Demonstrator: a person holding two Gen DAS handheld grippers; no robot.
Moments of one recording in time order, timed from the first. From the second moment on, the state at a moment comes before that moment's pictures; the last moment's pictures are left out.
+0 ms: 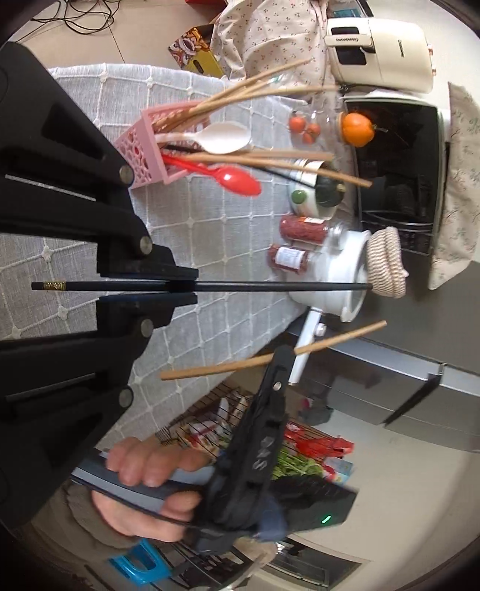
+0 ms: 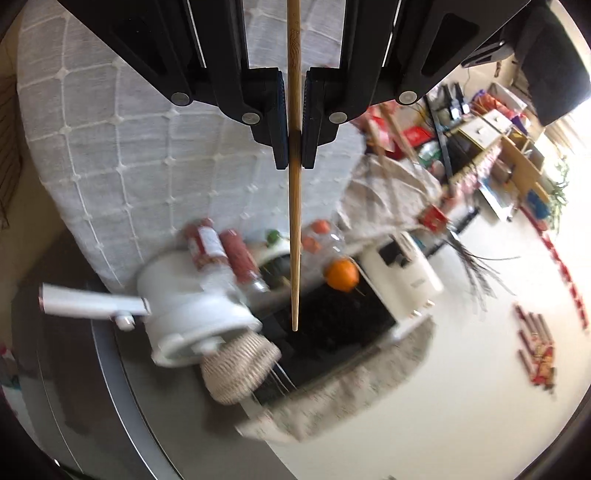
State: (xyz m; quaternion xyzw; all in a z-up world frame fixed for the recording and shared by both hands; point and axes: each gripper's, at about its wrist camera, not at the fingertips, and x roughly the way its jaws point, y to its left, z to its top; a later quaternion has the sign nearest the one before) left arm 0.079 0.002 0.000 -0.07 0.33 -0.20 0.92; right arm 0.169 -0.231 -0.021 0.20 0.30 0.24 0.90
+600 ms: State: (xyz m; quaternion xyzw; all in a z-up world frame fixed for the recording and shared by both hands) left arm 0.094 0.113 0.024 -0.22 0.24 -0.09 0.94; right arm 0.102 -0.129 -0.024 0.03 0.20 0.29 0.93
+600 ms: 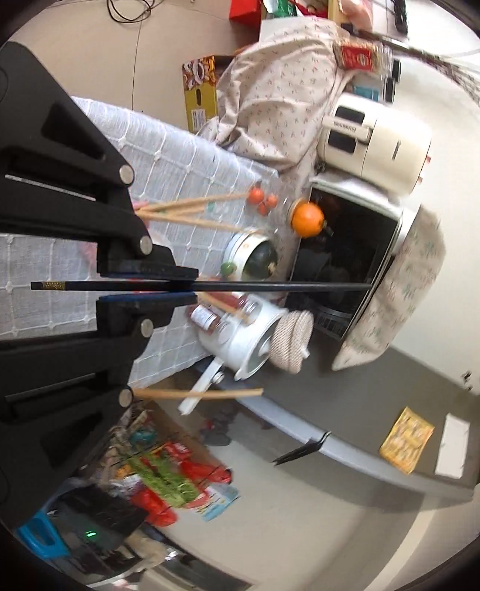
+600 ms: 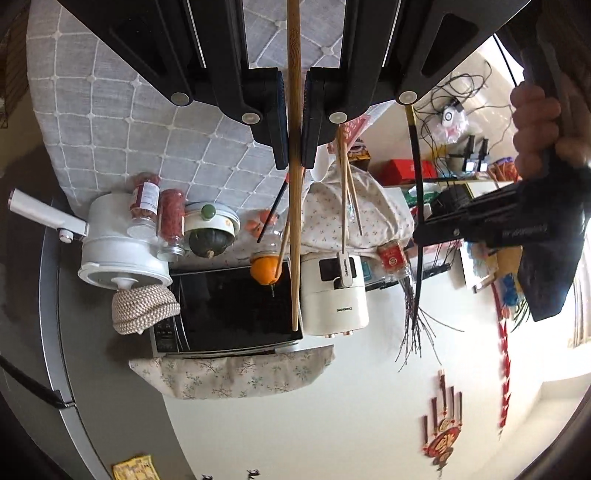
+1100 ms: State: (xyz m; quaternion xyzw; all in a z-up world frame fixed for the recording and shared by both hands) left arm 0.127 0.101 0.003 -0.18 0.18 -0.03 0.97; right arm 0.099 -0.120 -0.031 0.01 0.19 0.29 0.94
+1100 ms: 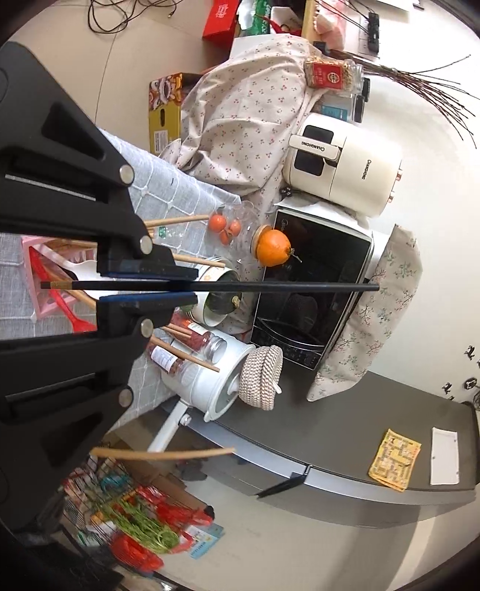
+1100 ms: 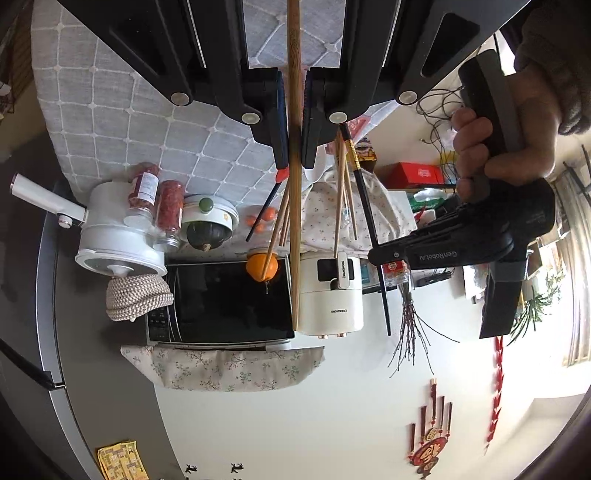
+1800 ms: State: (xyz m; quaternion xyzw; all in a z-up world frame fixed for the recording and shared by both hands) left arm 0.151 0.074 -0.031 -0.08 0.31 -0.05 0.95; right arm 0.102 -0.124 -0.036 0.02 0.19 0.28 0.94
